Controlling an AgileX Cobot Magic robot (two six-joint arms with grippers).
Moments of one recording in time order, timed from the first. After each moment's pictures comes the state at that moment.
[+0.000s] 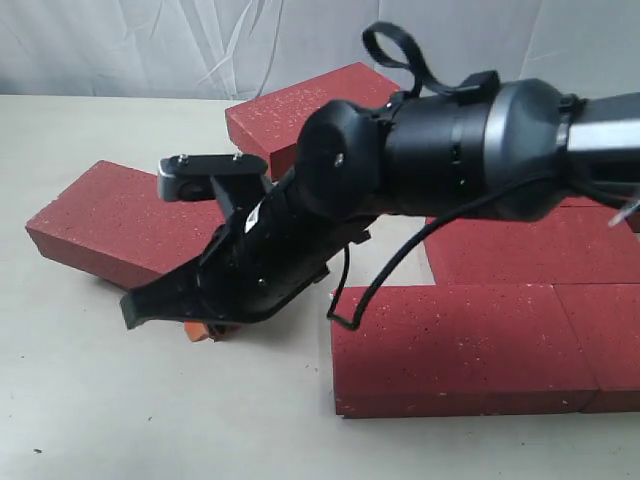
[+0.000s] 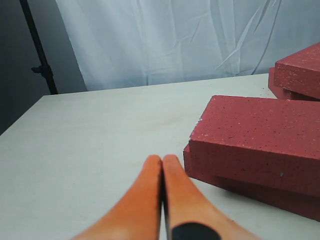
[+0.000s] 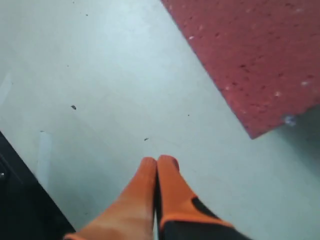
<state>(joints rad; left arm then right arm) 0.03 0.00 0.00 0.02 0.23 0.06 0.92 1.82 -1.21 0.59 0.58 -0.08</state>
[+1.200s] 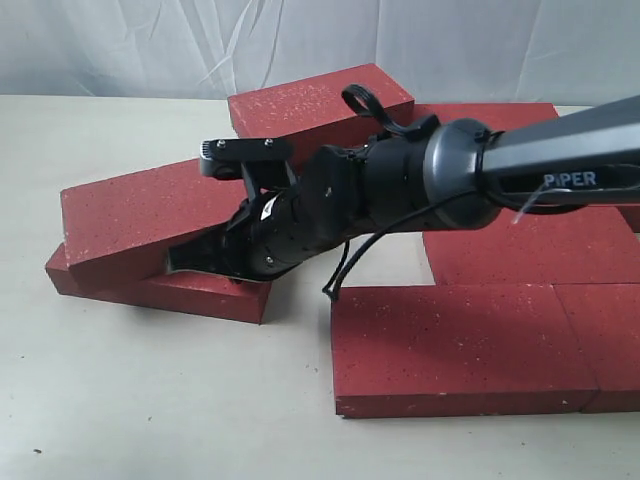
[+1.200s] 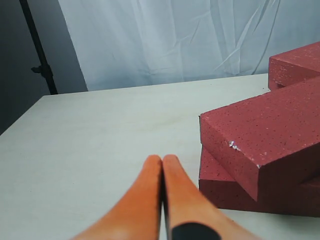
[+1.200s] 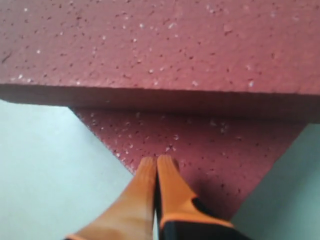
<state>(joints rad) 0.03 0.00 0.00 0.02 0.23 0.06 0.84 1.97 -1.21 0.54 0.24 -0.08</state>
